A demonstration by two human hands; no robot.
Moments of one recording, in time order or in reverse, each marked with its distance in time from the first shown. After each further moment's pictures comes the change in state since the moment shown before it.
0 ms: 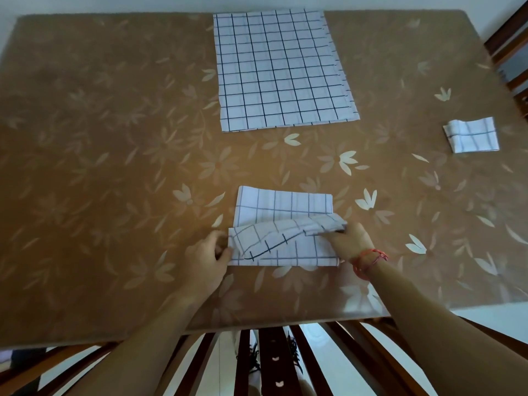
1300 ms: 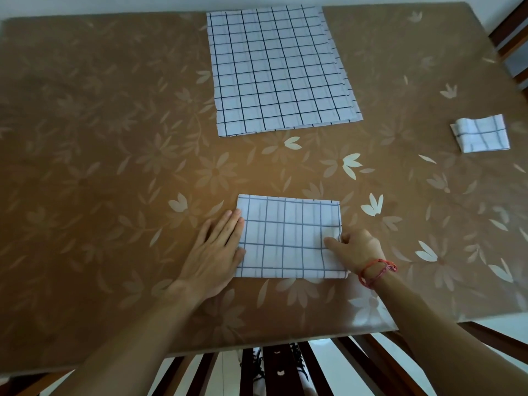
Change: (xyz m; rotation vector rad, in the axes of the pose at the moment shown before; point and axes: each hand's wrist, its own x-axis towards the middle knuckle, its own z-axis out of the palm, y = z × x) left_hand 0.042 -0.012 0.010 0.671 -0.176 0.491; right_hand 0.039 0.017 0.013 -0.254 0.063 -0.095
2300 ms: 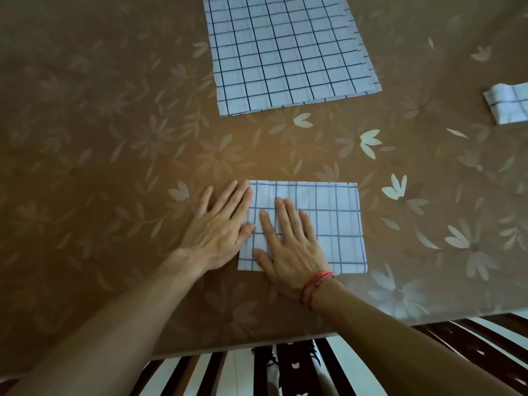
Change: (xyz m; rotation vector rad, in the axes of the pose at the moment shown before) left_hand 0.031 -0.024 -0.002 0.068 -0.059 0.045; right_hand -0.034 -0.059 0.113 -0.530 0.201 -0.737
